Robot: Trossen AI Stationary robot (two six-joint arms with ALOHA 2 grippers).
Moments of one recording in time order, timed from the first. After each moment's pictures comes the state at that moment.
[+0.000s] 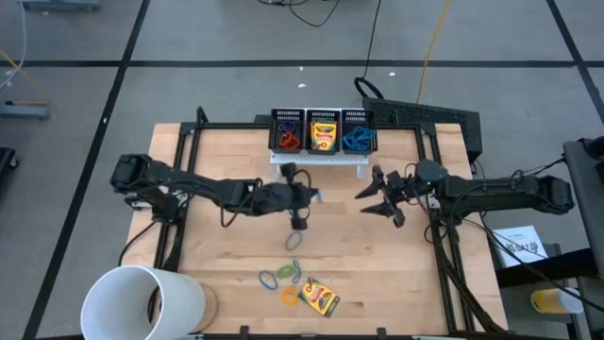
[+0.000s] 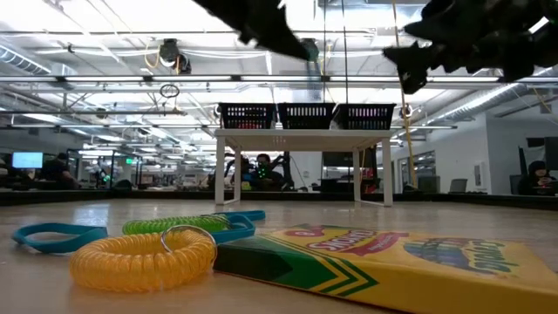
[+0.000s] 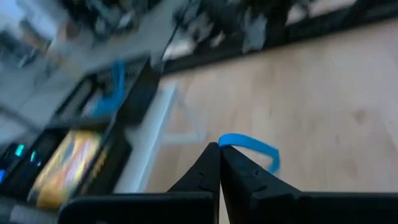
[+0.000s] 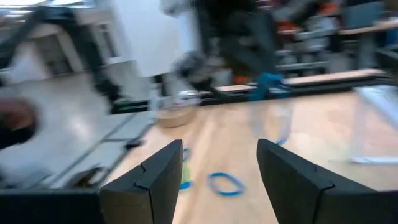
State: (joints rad) left arm -0.12 1.63 1.17 0.02 -0.46 0.24; right arm -0.20 0.80 0.29 0.50 -0.48 0.19
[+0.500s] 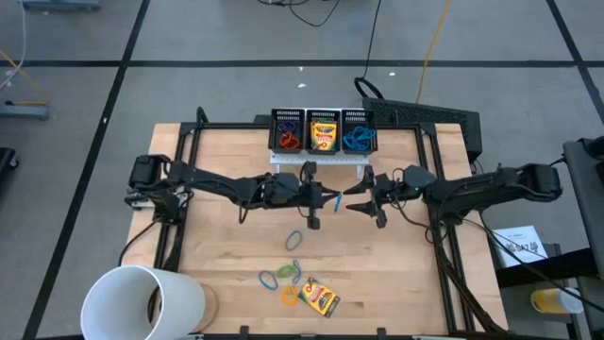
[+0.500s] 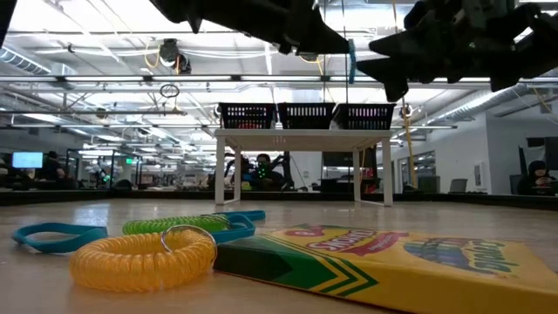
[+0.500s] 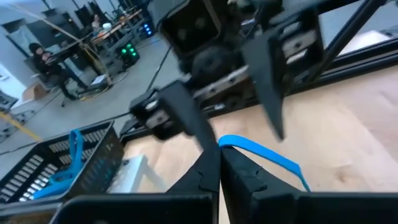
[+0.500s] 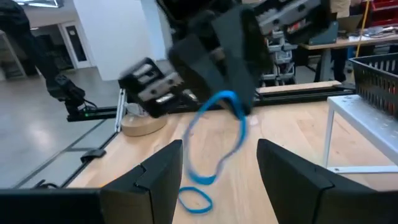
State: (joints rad) left arm -0.05 1.77 1.17 0.39 -0.18 0.36; right arm -0.12 1.07 0.29 0.79 -0.28 0.14
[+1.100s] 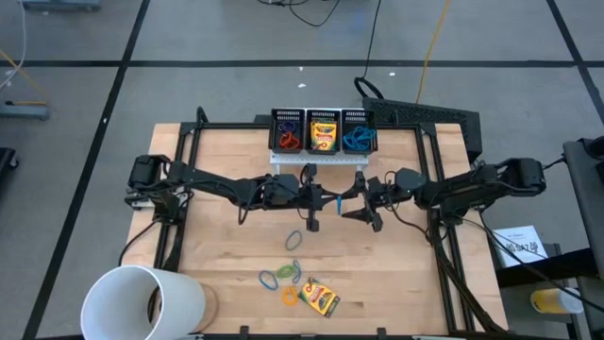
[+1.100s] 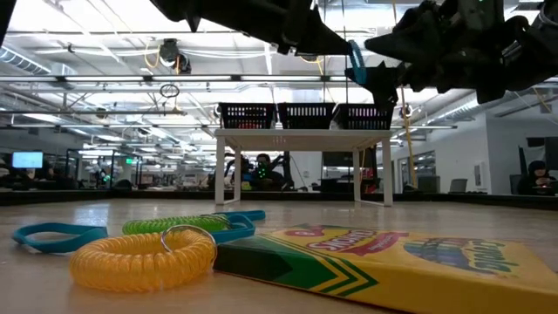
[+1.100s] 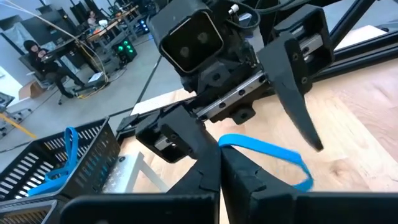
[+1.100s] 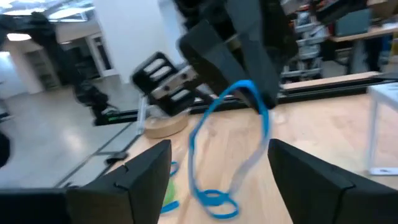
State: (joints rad) left arm -0.05 1.76 1.17 0.37 -0.18 0.36; right arm -0.11 1.26 0.29 1.01 -0.36 0.22
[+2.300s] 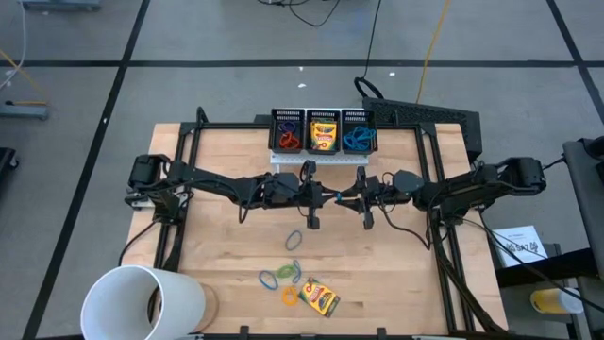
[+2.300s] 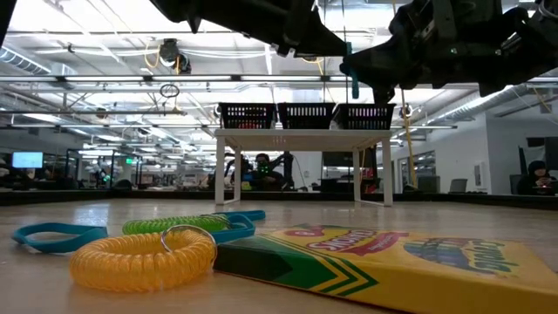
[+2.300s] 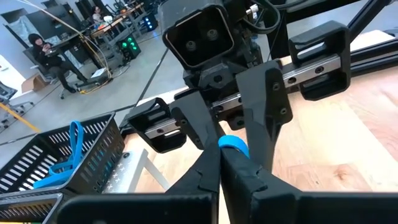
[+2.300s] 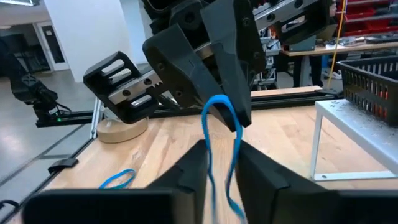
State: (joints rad) left arm -0.04 1.76 1.17 0.37 -0.19 0.33; right arm -0.06 1.26 0.33 0.95 -0.15 0.12
